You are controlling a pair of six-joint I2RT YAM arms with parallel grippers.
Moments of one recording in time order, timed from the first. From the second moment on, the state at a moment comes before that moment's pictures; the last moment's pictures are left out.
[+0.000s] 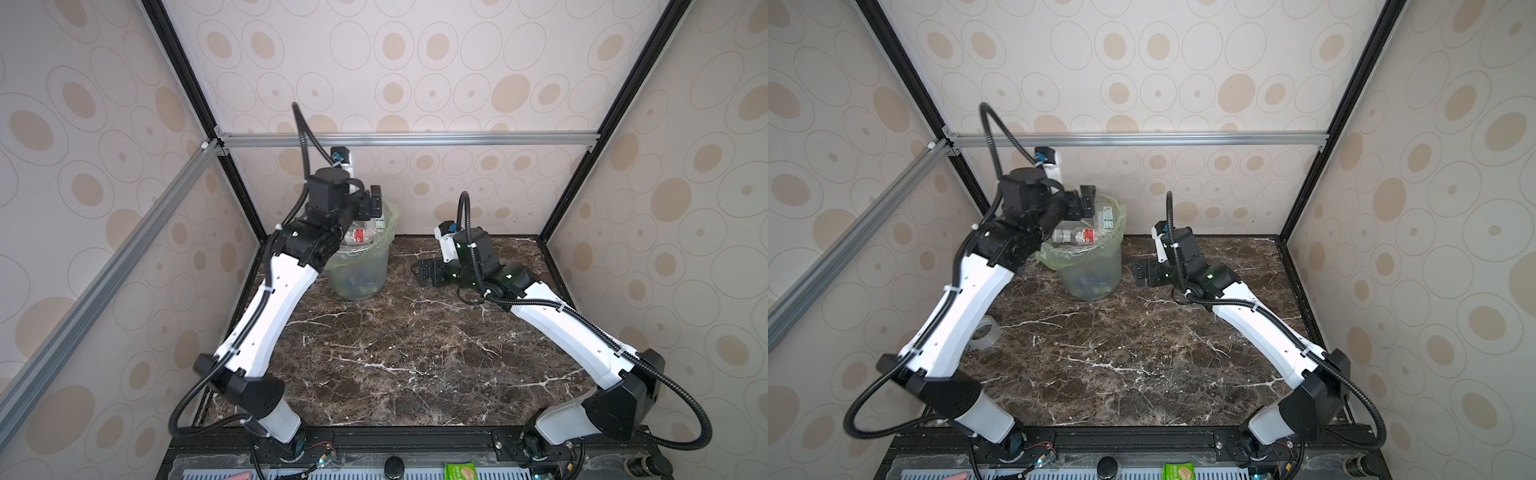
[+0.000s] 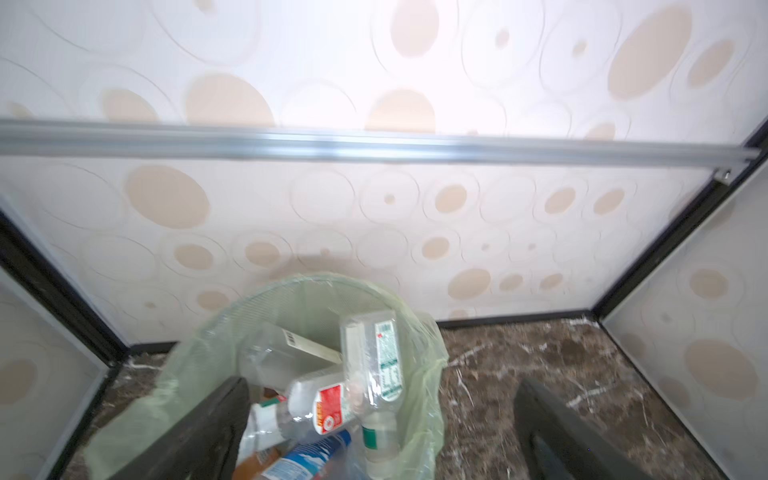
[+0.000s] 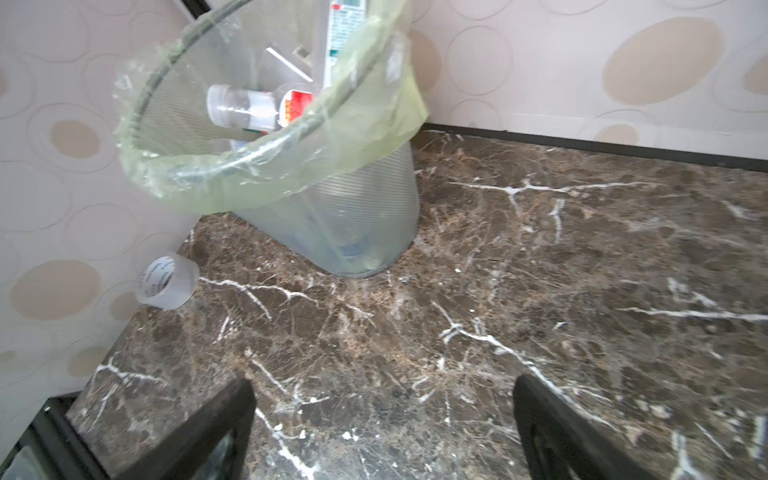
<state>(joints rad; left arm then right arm) -0.43 1.51 1.87 -0.54 -0.30 -0.17 0.61 1.45 1.45 -0.58 0.04 0.33</state>
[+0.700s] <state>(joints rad) -0.06 0.90 0.37 0.22 -0.58 -0.26 0.30 1.41 0.81 -0.22 0.59 0.14</state>
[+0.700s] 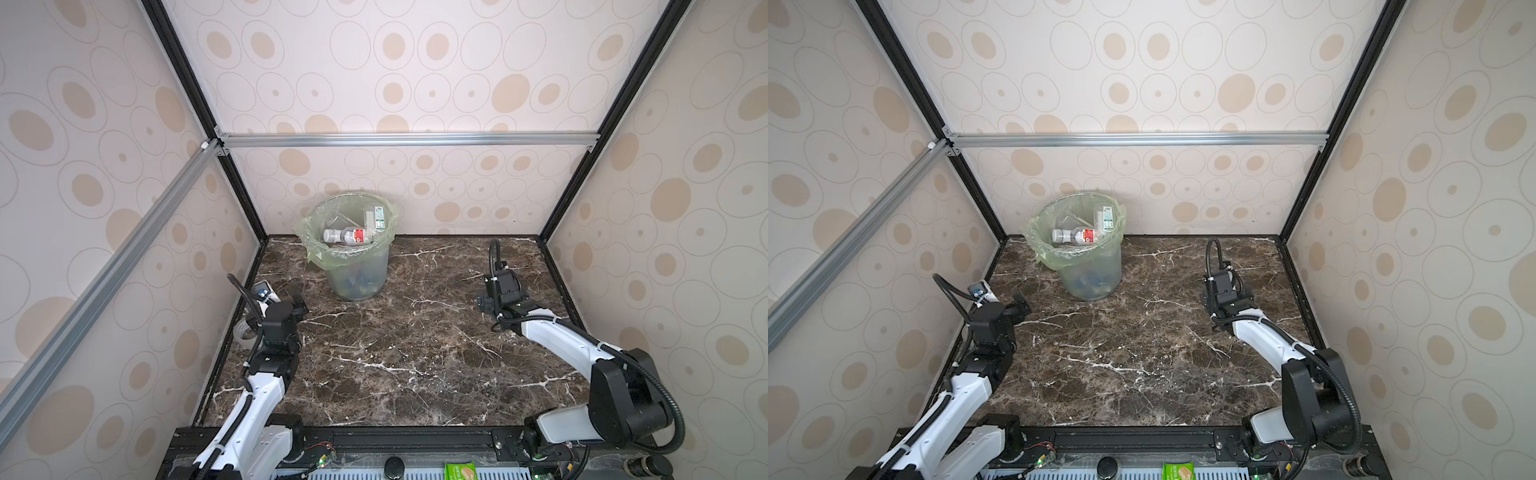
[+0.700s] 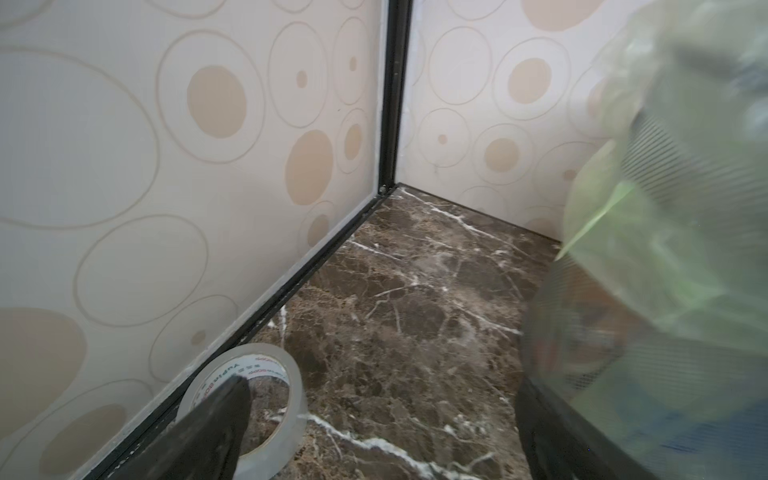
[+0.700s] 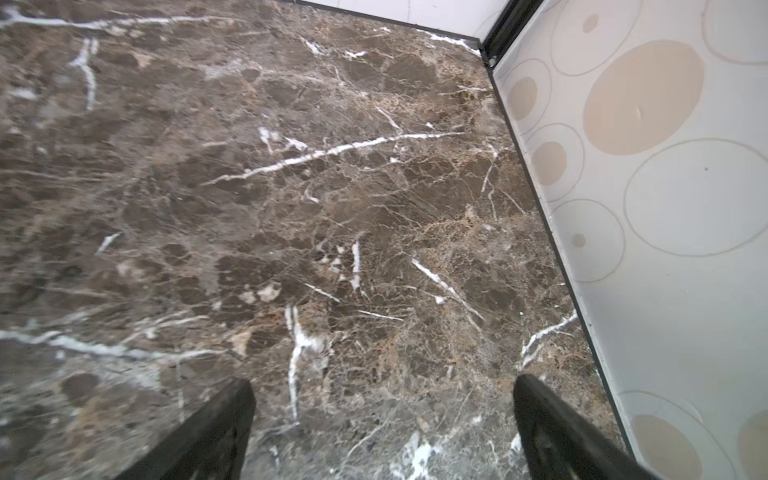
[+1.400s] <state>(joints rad) -0.04 1.55 0.11 1.35 -0.42 -0.05 0.25 1.50 0.40 0.66 0.56 -0.06</state>
